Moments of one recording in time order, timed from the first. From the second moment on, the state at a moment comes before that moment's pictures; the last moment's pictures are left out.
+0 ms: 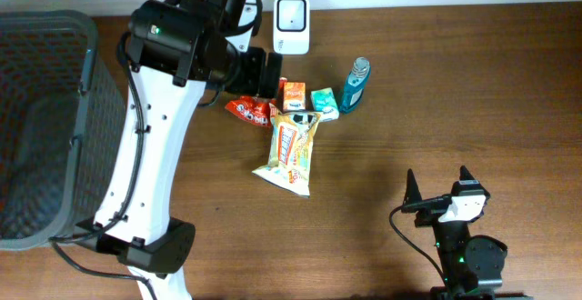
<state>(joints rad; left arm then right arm) -0.39 1.96 2.48 -1.69 0.03 -0.19 -0.01 0.01 0.01 -0.07 -0.04 0.00</state>
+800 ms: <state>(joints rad) -0.28 1.97 2.06 -1.39 -0.04 -0.23 -0.01 0.01 0.01 0.41 -0.57 0.28</state>
